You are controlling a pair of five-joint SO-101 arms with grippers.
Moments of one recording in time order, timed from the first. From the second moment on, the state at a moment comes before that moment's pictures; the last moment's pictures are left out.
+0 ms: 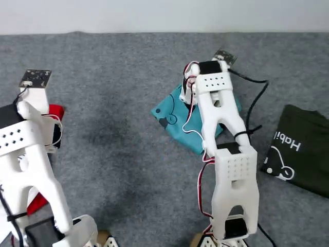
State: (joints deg) left arm -26.2 -16.5 12.5 98.9 -13.4; right arm -12.6 43.4 -40.6 88.2 -42.8
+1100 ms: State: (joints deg) left arm -26.2 -16.5 12.5 98.9 -13.6; right arm -8.0 47.8 -42.3 92.7 -18.2
